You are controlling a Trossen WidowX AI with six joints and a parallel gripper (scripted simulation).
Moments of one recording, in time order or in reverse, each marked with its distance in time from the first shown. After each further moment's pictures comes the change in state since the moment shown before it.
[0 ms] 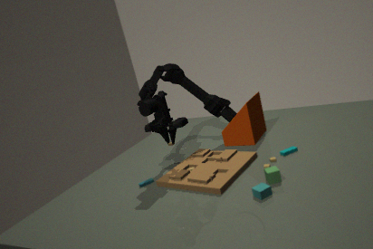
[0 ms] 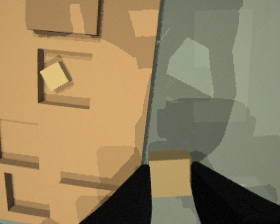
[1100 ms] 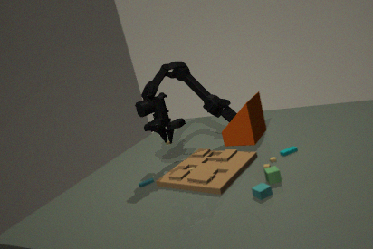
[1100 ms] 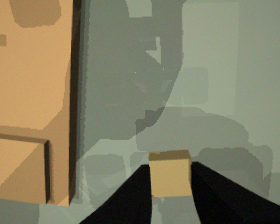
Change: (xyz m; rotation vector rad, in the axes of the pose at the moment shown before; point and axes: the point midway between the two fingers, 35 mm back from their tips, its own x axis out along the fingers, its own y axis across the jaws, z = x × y) arm 0.015 -0.051 -0.060 0.002 0.008 -0.039
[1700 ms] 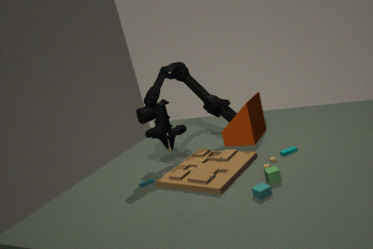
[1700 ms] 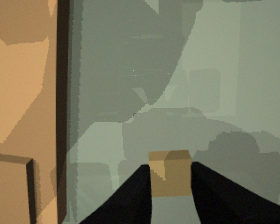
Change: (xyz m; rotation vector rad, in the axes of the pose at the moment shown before) arm 0.029 0.000 0.003 0.001 0.001 0.000
